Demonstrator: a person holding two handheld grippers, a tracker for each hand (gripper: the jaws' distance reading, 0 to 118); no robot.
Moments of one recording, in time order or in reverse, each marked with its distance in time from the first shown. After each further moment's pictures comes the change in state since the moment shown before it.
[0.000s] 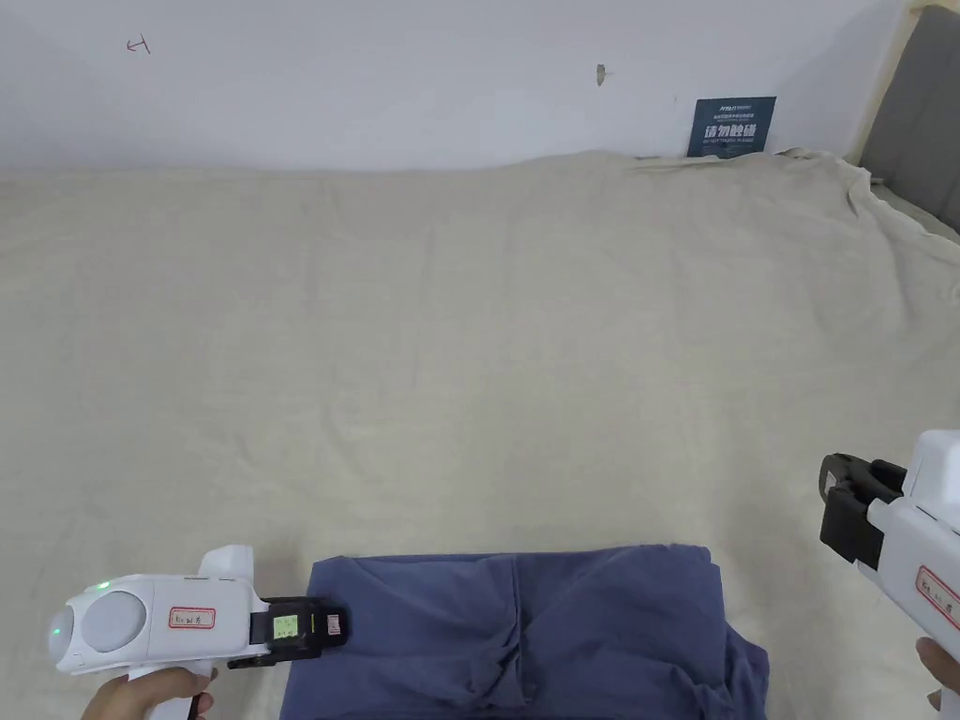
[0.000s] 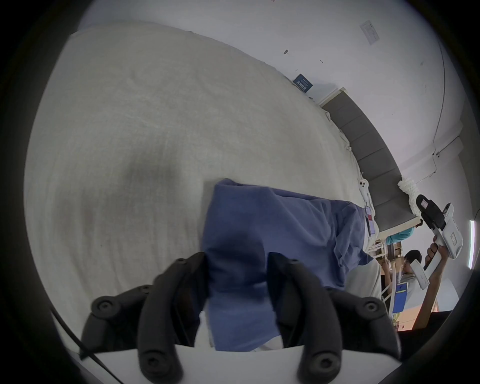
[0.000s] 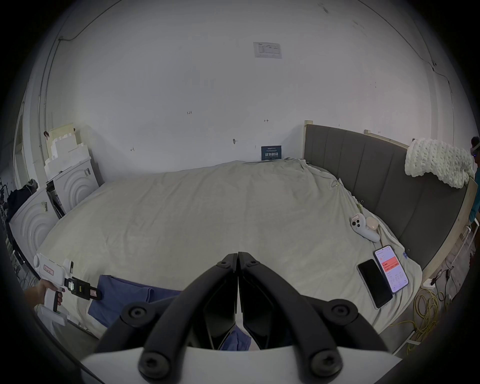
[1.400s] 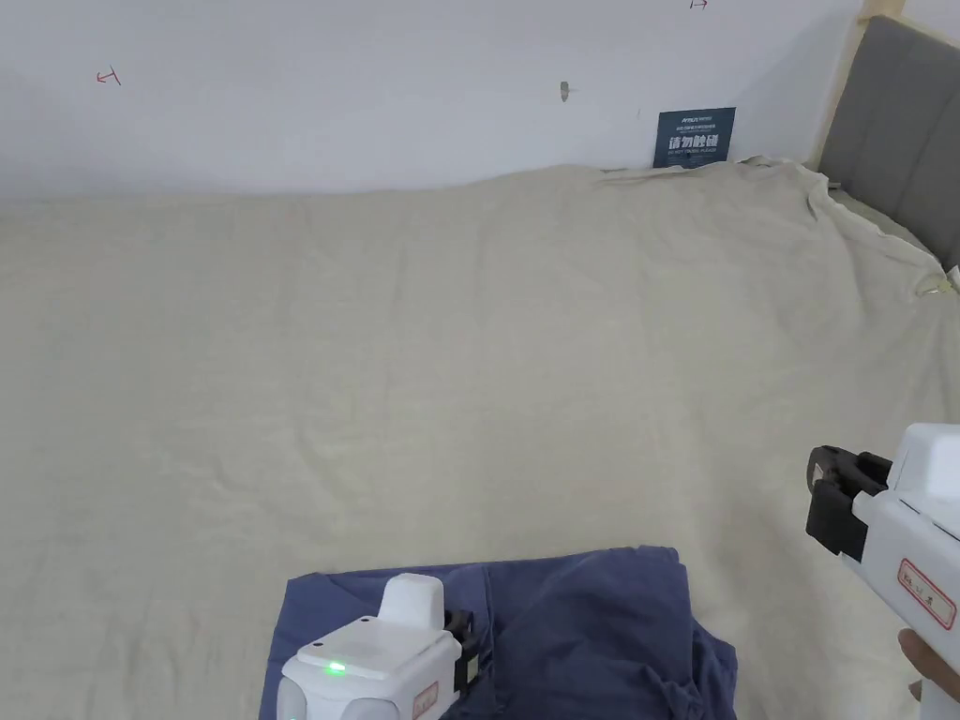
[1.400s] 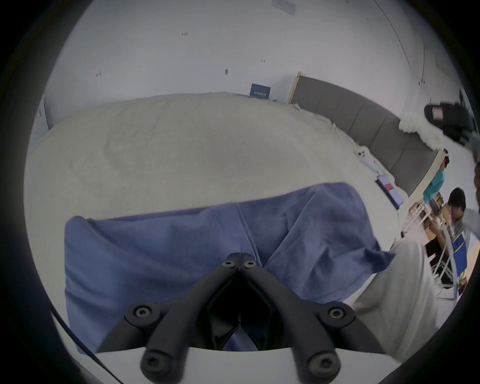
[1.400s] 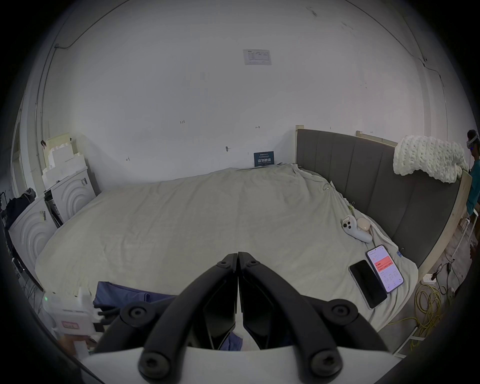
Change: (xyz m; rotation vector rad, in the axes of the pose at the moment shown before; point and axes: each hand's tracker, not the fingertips) left arm 0.185 -0.076 -0.068 0.249 0.166 -0.365; right arm 0.019 0.000 0.014 0.043 -0.022 -0.035
